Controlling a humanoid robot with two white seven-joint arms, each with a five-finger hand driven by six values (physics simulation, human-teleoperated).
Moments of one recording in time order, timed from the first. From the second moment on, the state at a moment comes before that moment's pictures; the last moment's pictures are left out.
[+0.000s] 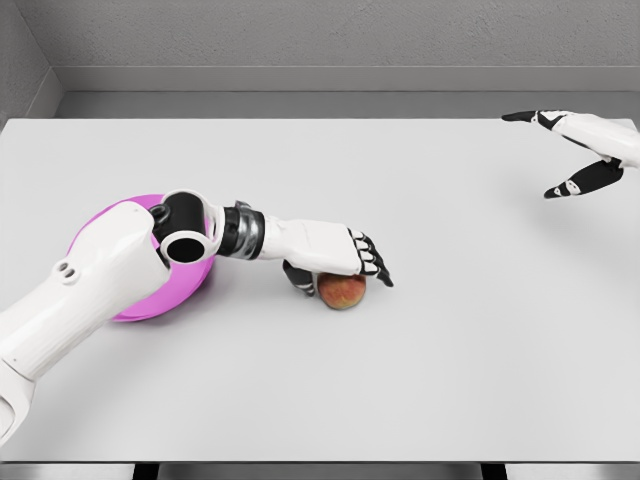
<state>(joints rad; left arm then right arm) -0.81 0.36 -0.96 -1.32 -0.49 -0.61 -0.60 -0.63 -0.75 0.35 -1.07 0.10 -0.61 0.61</state>
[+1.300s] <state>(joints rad) -0.80 0.86 -0.85 -1.41 -0.26 -0.61 -0.60 -0.63 -0.76 0.35 -1.07 0.10 -0.61 0.61</state>
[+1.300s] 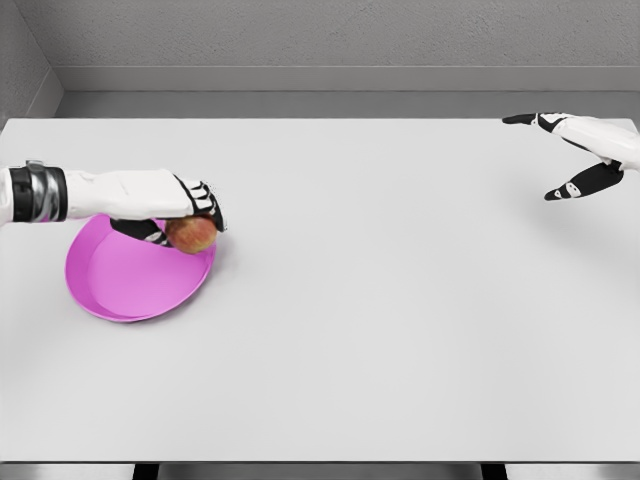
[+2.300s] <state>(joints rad) -0.83 0.80 -0.68 -0.88 -0.09 -0.61 -0.59 -0.62 -0.75 0.35 -1.08 0.10 -0.61 0.61</state>
